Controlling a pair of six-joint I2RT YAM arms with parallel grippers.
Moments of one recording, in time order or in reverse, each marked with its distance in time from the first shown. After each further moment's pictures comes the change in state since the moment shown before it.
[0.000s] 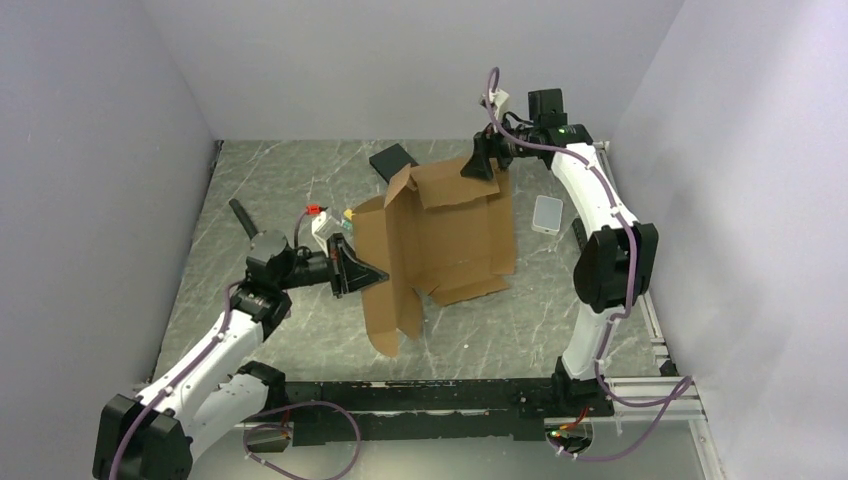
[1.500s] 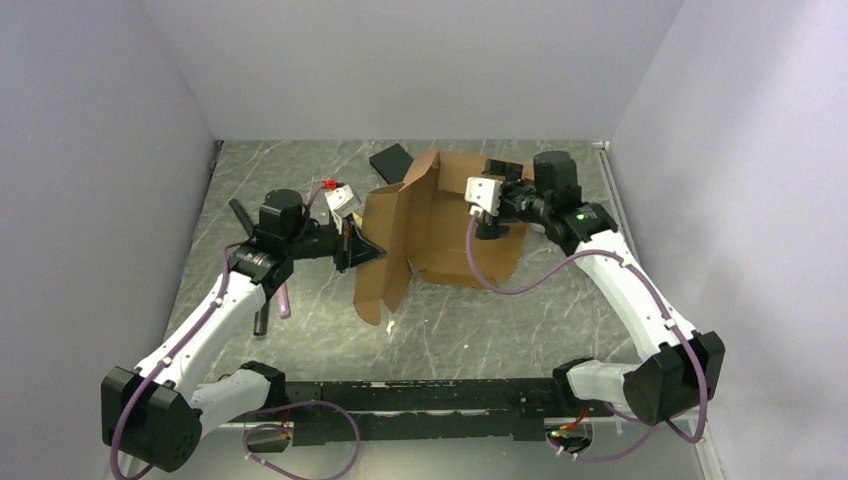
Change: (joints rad) left arm 0.002 0.188 0.354 -0.528 -0.100 0.475; right arm 0.163 -0.680 -0.643 0.158 0.246 -0.748
